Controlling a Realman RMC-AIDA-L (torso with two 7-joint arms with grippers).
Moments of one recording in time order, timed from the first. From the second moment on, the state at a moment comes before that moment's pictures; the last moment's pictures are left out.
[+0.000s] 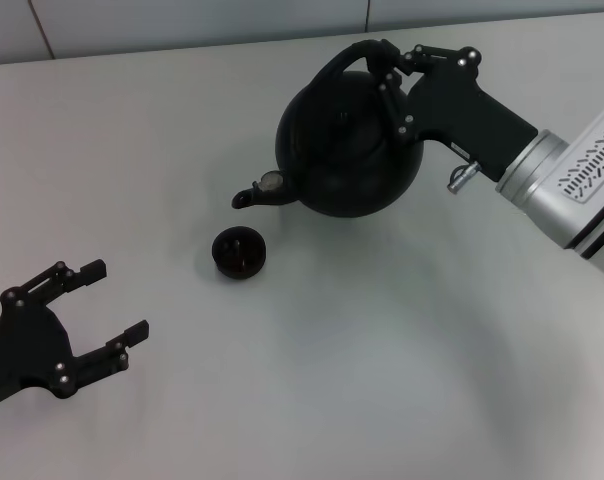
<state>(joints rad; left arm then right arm) -0.33 -2.04 0.45 0.35 2.01 1.63 -0.62 0.64 2.08 -0.20 0.02 -1.66 -1.34 0.08</state>
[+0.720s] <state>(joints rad) -0.33 -2.04 0.45 0.35 2.01 1.64 -0.62 0.53 2.08 -0.08 0.08 -1.66 -1.36 0.23</state>
